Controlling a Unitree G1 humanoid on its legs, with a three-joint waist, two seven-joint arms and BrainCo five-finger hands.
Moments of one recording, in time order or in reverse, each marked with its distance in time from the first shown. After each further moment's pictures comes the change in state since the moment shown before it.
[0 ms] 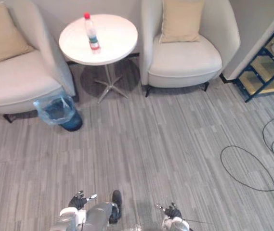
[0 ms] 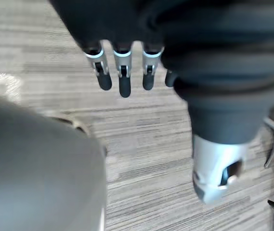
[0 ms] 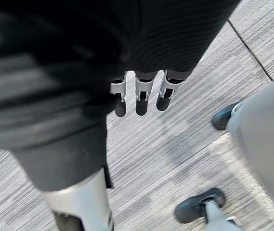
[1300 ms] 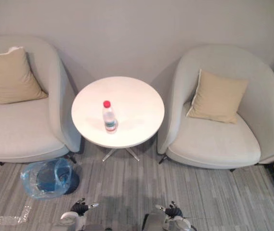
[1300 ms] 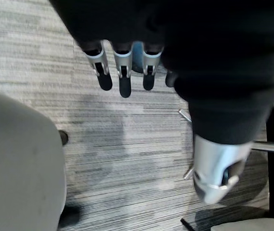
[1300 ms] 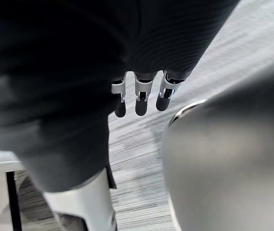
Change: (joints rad) left arm -0.029 0.023 -0.064 0.069 -0.031 0.013 -0.002; right arm -0.006 -0.014 0.034 -0.004 -0.001 0.004 0.008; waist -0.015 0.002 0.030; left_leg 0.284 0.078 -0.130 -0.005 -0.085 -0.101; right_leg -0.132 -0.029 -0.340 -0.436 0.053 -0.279
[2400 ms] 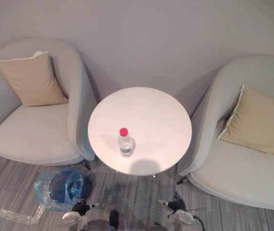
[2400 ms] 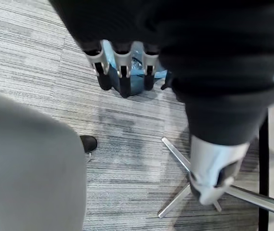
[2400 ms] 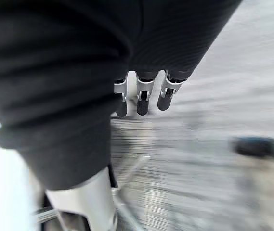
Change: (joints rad) left arm 0.004 -0.011 -0.014 -0.009 0.013 -0.016 0.023; right arm -0.007 -0.090 0.096 -0.212 -0.158 -0.032 -0.082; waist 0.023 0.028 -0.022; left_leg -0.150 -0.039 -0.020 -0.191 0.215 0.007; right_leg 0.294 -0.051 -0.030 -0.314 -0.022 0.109
